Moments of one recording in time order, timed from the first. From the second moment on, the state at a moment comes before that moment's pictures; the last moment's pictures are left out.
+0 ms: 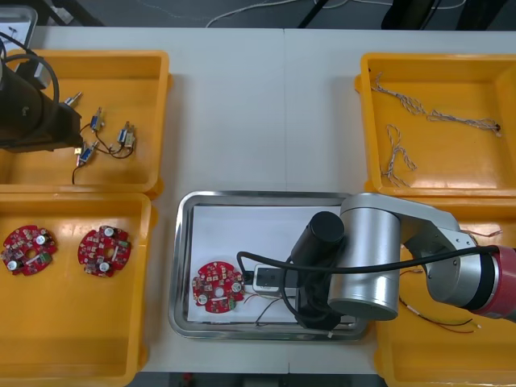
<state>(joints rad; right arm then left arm) -0.69 -0.69 1.06 -2.04 -0.74 1.49 1.70 -0.61 0.74 0.02 -1.64 0.65 1.69 -1.19</state>
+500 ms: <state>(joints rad) -0.69 -0.70 1.00 -2.08 -0.76 1.53 1.72 -0.67 0.71 -0.03 -1.44 0.56 1.54 -1.31</state>
